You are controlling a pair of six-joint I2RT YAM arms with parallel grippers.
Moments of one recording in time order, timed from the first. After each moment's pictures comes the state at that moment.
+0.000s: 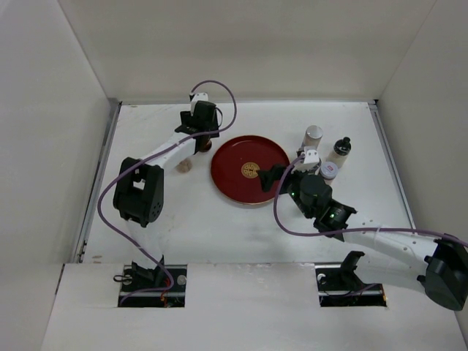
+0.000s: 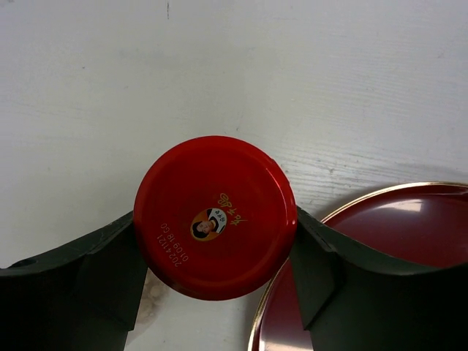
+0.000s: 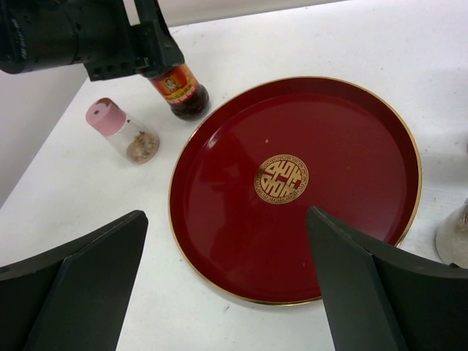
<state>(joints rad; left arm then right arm) -0.39 1.91 1.45 -0.19 -0.45 -0.32 0.86 1.05 0.59 0.33 0.45 0.44</state>
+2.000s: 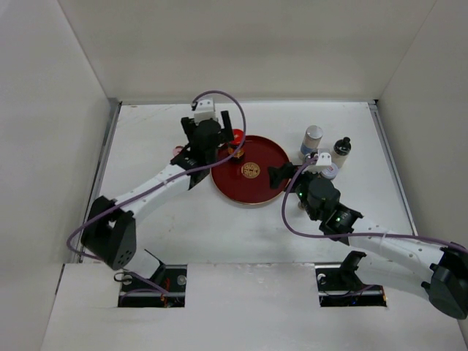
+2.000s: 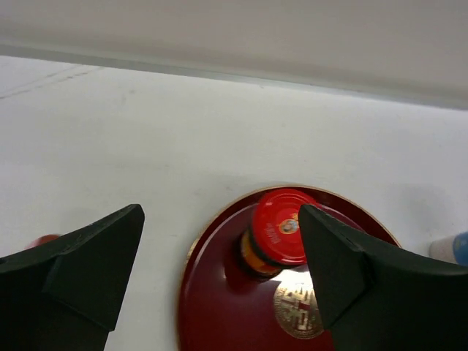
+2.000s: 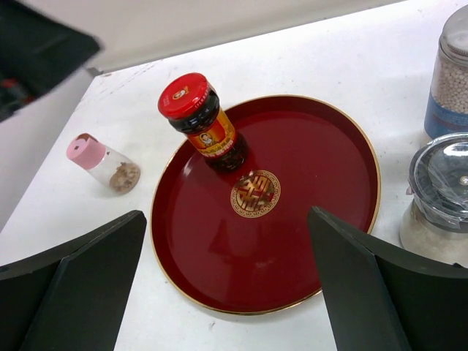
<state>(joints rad) -0.63 1.52 1.12 0.15 -0.61 -0.31 0.82 0.98 0.53 0.36 0.52 0.46</state>
